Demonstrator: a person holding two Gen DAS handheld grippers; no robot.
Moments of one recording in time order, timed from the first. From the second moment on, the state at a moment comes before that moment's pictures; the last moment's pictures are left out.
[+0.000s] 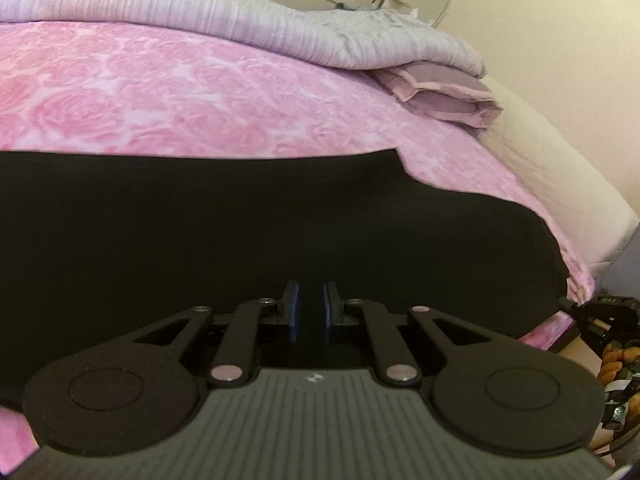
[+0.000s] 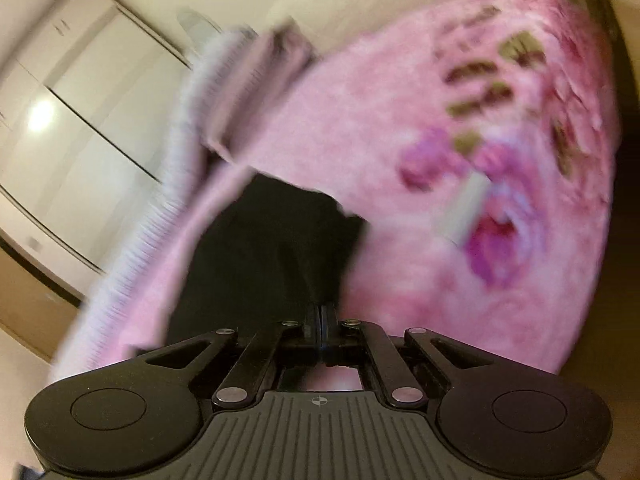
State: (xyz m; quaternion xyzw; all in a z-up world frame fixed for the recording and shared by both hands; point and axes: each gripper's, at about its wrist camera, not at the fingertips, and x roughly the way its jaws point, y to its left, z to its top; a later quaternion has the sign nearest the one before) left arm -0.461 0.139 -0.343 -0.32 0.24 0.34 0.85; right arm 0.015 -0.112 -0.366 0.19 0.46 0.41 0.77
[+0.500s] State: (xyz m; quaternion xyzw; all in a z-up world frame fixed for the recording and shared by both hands) left arm -0.487 0.116 -0.347 -0.27 0.27 0.40 0.83; right arm -0.117 -0.055 -0.352 -0.09 0.34 0.47 0.81
